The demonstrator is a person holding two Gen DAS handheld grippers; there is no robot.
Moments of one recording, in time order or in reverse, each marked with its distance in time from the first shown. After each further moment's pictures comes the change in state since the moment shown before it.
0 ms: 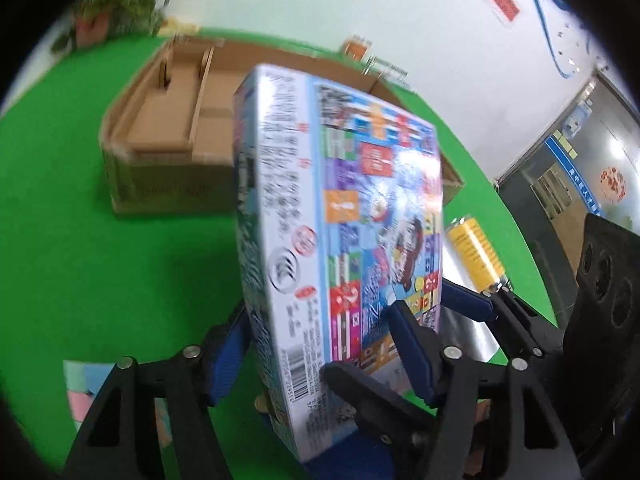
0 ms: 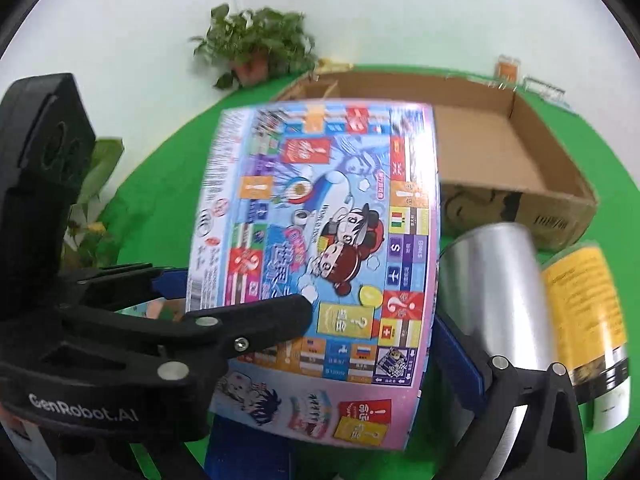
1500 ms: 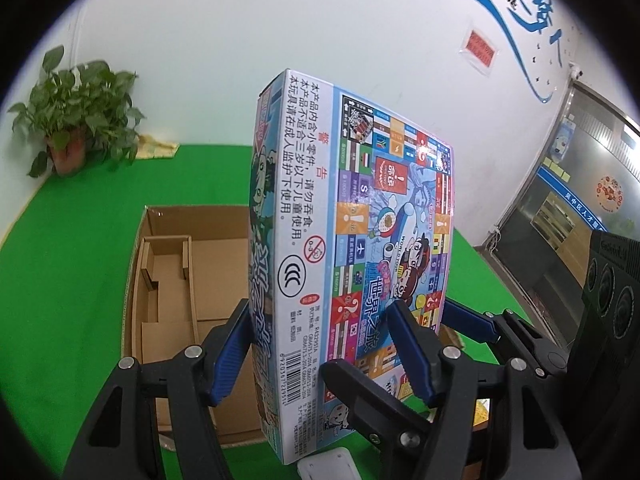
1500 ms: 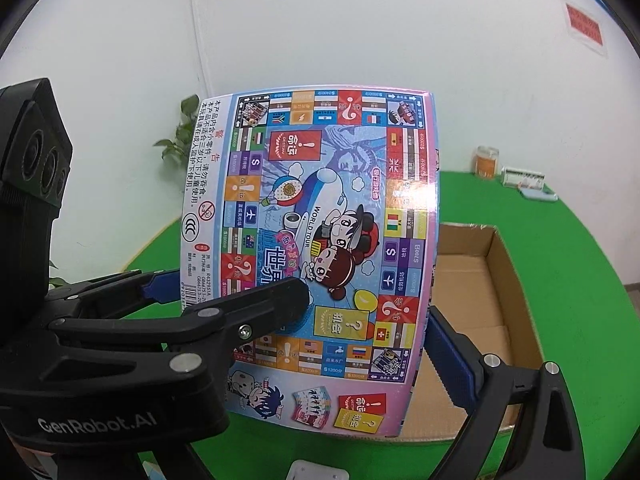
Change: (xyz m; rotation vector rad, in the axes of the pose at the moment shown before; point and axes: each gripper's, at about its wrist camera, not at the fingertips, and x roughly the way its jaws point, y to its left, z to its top) left arm -0.008 -0.014 0.177 0.125 -0.214 0.004; right arm -0.024 0.000 0.189 0.019 -0.220 -0.095
